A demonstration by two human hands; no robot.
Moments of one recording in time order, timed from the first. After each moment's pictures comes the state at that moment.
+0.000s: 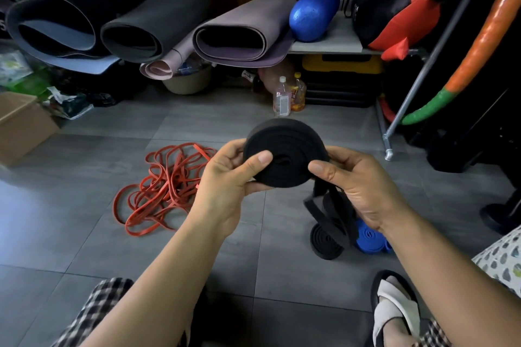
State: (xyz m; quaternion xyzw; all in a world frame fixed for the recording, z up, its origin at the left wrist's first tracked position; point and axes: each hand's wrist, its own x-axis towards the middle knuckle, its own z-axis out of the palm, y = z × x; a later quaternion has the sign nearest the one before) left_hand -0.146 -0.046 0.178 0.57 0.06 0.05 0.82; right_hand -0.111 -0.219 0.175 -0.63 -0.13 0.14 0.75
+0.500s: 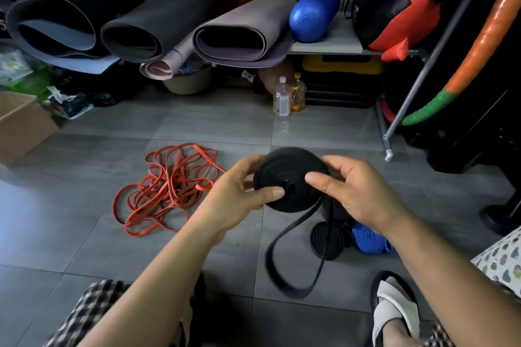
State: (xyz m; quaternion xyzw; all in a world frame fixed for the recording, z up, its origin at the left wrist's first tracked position) left_hand -0.148 -0.035 0.157 0.74 0.03 -0.05 0.67; right_hand -0.113 -0.224 0.168 -0.76 -0.18 0.10 0.61
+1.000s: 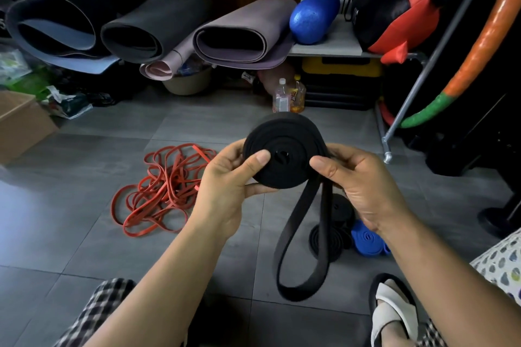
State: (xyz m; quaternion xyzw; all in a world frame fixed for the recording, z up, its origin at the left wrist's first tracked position) left_hand -0.146 -0.046 0.178 0.56 0.07 0.04 0.82; right_hand -0.111 -0.217 0.177 -0.64 -0.12 0.09 0.75
